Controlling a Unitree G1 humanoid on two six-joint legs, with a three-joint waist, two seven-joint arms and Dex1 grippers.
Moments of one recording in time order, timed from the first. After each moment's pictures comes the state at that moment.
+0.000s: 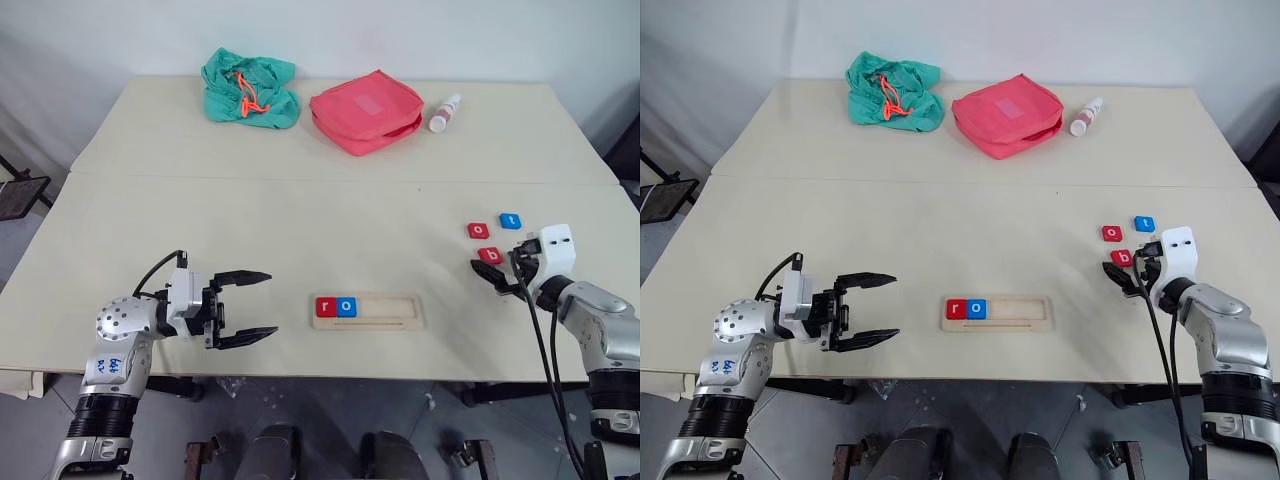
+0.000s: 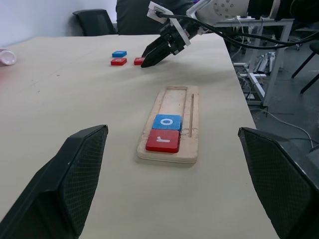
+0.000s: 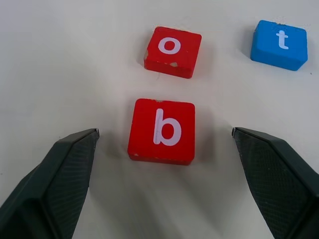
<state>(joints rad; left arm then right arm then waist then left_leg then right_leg) -0.24 0.54 0.10 0.11 -0.48 -0.12 -1.31 -0.37 -0.68 -0.25 0.28 0.35 0.51 0.56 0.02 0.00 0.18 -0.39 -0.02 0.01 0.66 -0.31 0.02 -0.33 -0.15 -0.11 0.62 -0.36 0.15</state>
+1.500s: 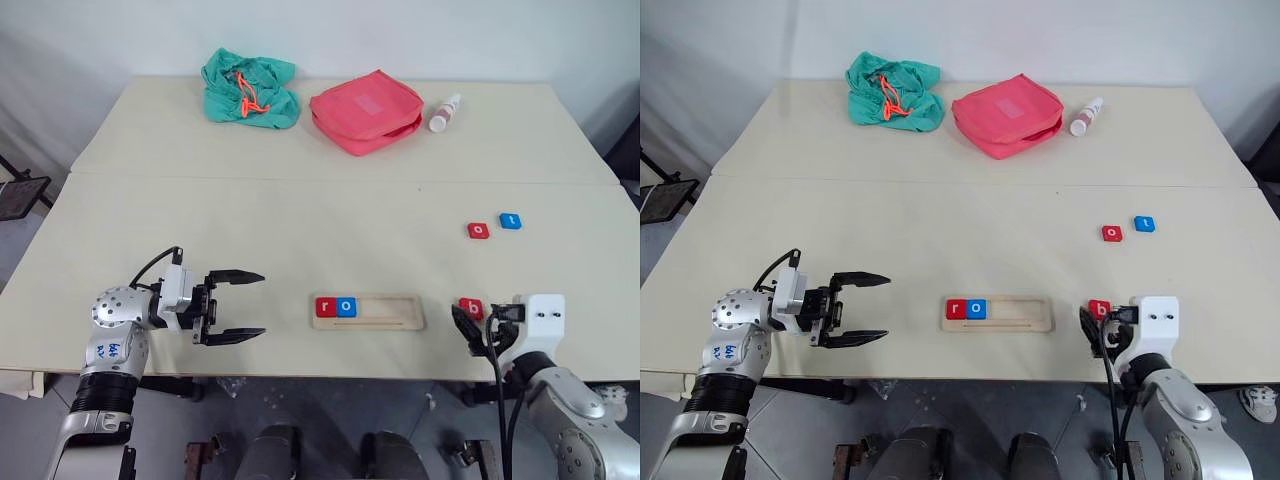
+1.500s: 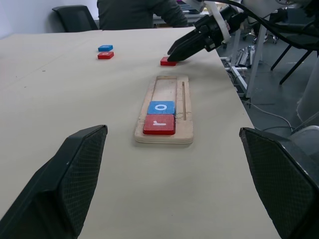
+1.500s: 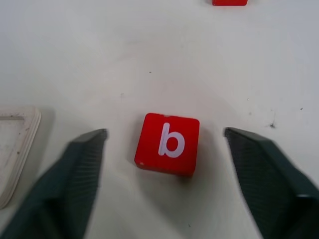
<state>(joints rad) -0.36 0.56 0.10 0.35 -0.49 -0.22 -1.50 0.21 -0.31 -0.34 -0.60 0.45 0.72 0.21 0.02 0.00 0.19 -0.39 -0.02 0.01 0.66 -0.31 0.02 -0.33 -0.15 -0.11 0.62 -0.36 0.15</state>
